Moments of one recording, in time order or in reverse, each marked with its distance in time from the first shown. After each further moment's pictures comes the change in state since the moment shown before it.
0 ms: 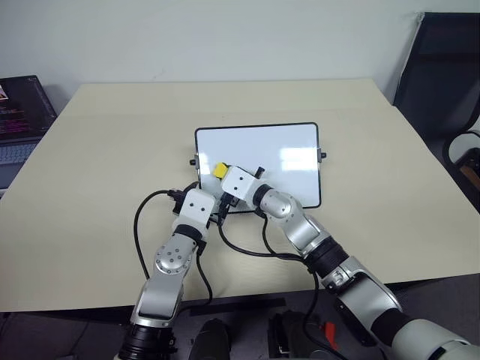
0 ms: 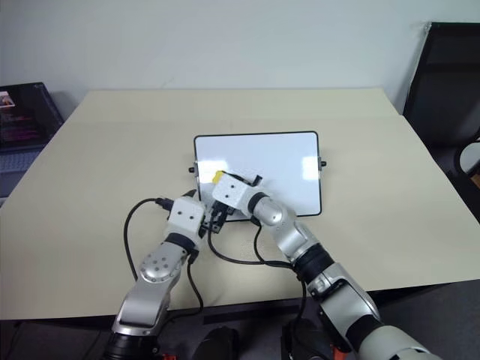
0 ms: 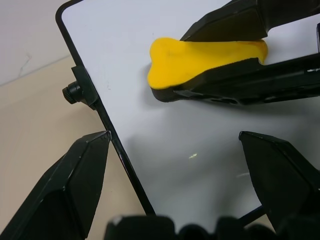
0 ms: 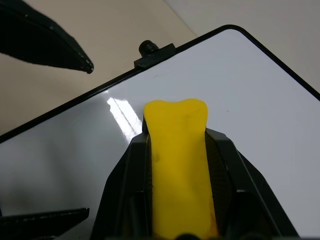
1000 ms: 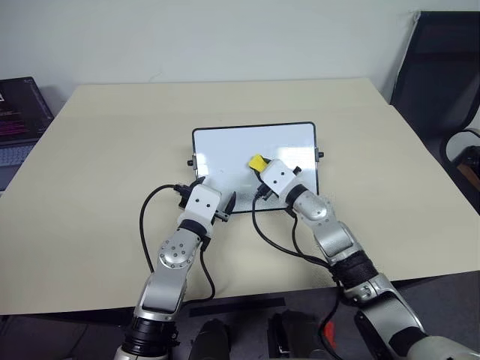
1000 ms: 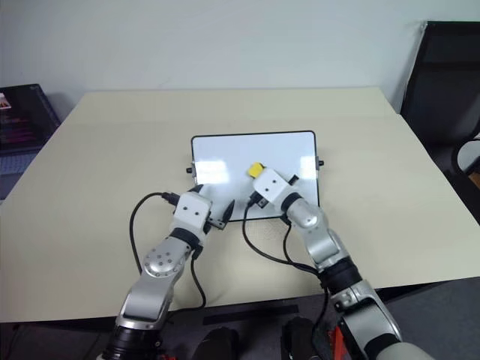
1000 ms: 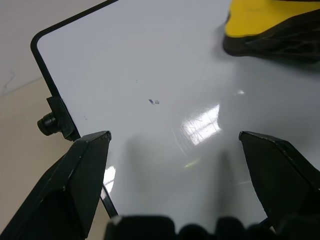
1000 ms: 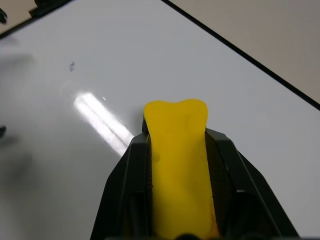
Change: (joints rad) left arm -0.042 0.003 -0.020 0.018 -0.003 -0.012 -0.024; right arm 0.134 -0.065 -0.141 -0.172 0.079 0.006 -0.014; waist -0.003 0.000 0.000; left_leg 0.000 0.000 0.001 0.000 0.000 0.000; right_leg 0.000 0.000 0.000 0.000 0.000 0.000
